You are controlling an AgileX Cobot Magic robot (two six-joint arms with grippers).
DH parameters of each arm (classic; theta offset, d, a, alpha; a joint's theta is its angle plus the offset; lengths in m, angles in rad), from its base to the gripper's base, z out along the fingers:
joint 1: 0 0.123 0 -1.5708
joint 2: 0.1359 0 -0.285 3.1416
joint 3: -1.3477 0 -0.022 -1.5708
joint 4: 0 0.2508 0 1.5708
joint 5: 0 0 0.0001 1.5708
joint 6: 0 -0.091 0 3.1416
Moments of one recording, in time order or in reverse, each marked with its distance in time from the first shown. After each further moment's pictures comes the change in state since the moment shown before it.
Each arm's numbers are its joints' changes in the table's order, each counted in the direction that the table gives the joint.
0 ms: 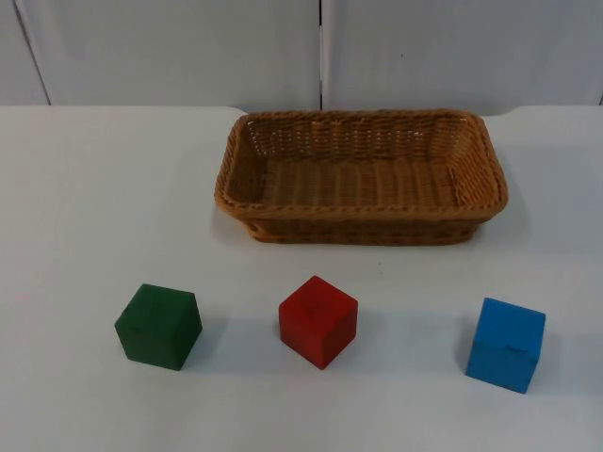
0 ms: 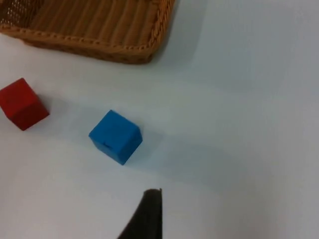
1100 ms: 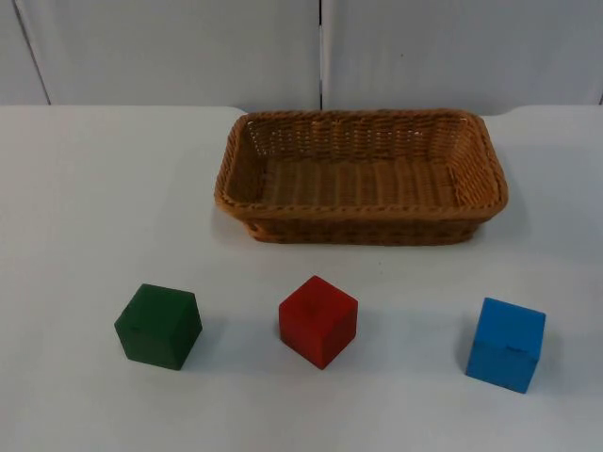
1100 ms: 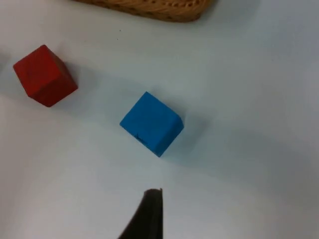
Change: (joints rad) right arm 0.000 0.393 0.021 0.183 0.169 0.157; left arm 0.000 0.378 0.000 -0.166 0.137 -0.282
